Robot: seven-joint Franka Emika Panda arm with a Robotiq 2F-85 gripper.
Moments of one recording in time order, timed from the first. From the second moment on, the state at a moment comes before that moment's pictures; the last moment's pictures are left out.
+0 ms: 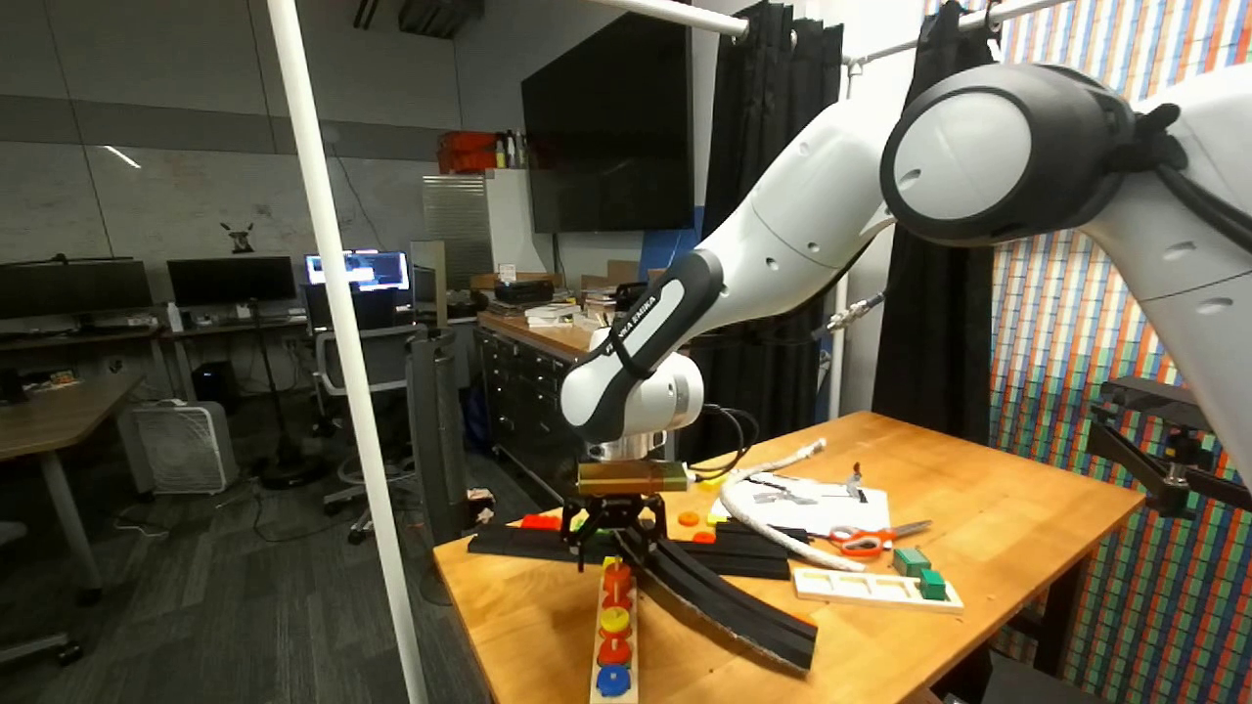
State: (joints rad) arm 0.08 0.54 -0.03 -1.87 0.20 2.35 0.49
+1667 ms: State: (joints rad) arm 0.09 0.56 -0.03 -1.86 0.17 2.35 0.49
